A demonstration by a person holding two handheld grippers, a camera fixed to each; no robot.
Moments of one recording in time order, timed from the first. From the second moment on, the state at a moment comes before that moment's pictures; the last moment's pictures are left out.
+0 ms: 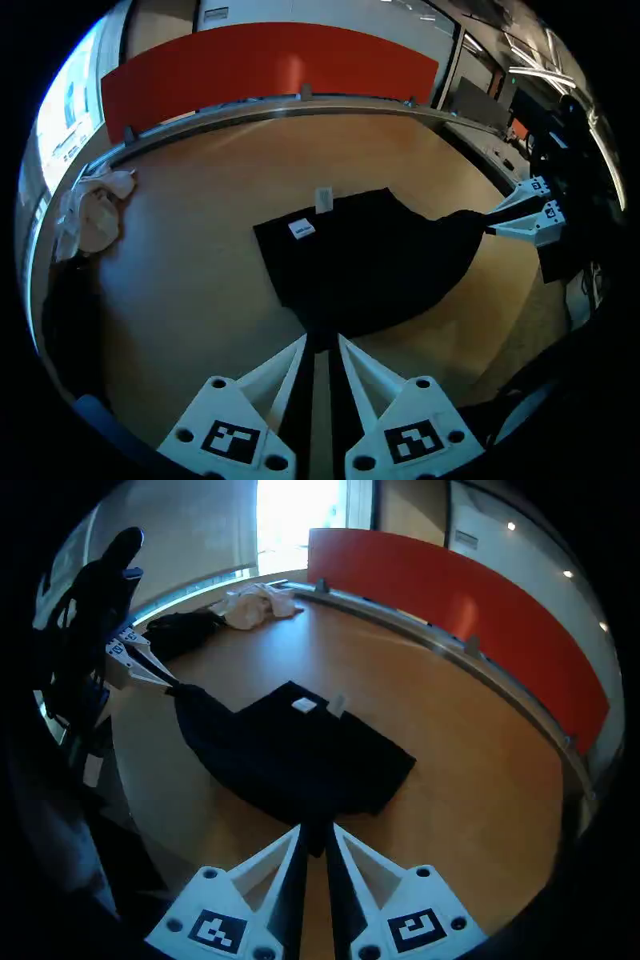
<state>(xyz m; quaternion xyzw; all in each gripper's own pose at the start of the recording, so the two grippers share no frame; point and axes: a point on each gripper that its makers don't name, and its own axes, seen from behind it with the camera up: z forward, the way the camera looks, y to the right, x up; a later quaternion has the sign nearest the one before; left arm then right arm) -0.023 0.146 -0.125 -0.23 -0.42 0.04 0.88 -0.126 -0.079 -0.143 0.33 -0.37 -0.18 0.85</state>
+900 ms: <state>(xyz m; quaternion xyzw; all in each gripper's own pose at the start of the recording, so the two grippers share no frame) -0.049 0.151 -0.025 -0.21 -0.41 0.04 0.89 -0.165 -0.061 -0.050 0.28 -0.40 -0.17 0.86</state>
